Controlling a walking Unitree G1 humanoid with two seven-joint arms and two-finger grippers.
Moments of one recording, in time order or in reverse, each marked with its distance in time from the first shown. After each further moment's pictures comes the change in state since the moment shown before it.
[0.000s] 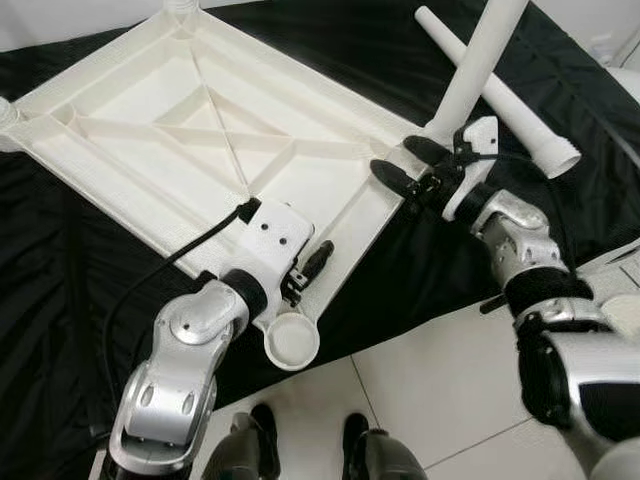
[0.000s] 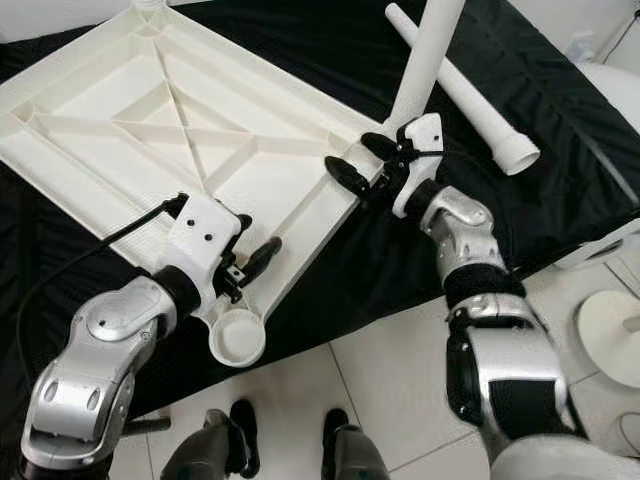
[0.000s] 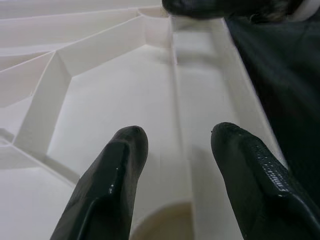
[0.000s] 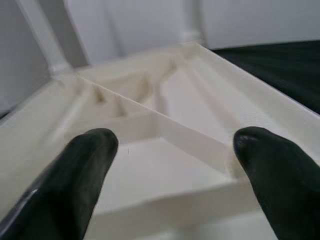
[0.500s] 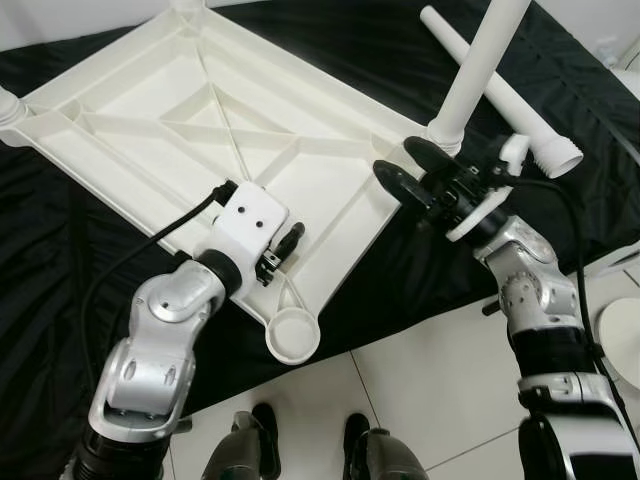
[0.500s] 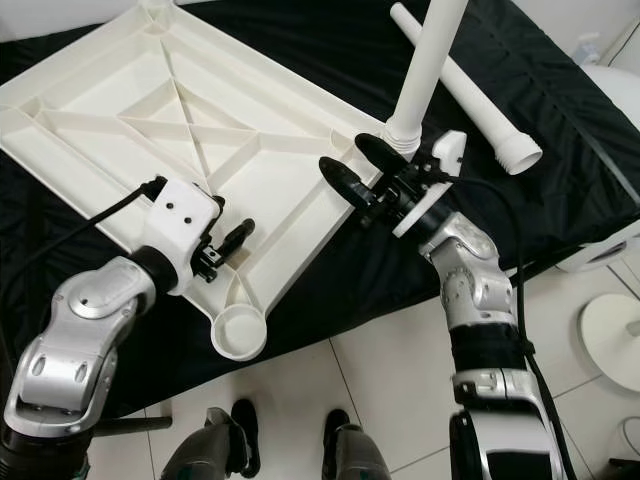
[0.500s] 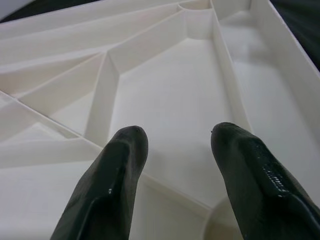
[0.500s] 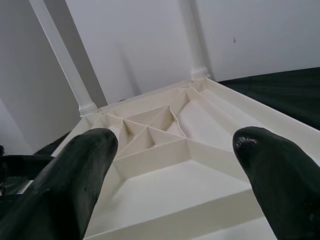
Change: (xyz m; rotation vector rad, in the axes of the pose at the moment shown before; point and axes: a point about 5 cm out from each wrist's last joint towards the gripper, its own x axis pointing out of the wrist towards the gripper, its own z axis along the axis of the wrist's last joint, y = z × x) left arm 0.007 0.030 -0.006 0.111 0.003 0.058; right arm -0.038 0.034 0.018 0.083 -0.134 -0.040
